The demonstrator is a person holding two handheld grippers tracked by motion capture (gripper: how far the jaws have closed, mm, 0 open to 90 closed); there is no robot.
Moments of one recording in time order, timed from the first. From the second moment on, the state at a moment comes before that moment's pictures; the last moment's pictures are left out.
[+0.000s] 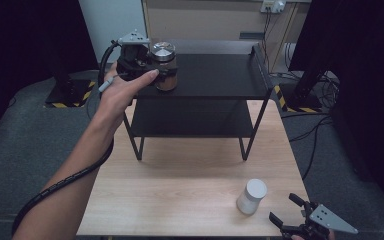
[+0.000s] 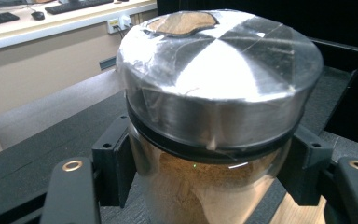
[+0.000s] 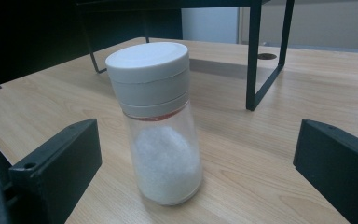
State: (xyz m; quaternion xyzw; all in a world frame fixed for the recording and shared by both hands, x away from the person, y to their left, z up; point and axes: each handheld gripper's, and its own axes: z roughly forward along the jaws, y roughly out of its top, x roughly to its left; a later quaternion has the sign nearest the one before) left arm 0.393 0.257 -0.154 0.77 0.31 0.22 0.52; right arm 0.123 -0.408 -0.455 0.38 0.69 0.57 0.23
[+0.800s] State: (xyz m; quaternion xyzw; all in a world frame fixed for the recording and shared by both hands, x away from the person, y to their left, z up) left arm 0.399 0.261 -0.155 0.77 0.31 0.20 0.53; right arm 0.125 -0.407 -0.455 0.37 0.70 0.57 0.23
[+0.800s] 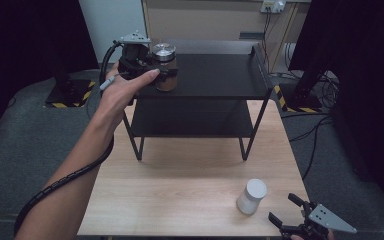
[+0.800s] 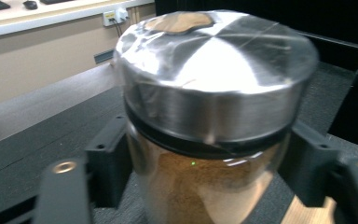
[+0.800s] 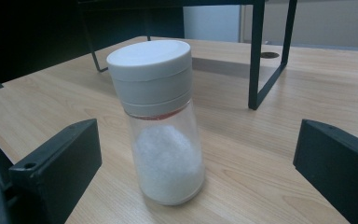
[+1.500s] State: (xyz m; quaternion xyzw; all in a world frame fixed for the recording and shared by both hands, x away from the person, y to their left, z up) left arm 0.328 0.307 -0.176 0.75 0.27 0.21 0.57; right arm 0.123 -0.404 -0.452 0.37 0.70 0.57 0.23
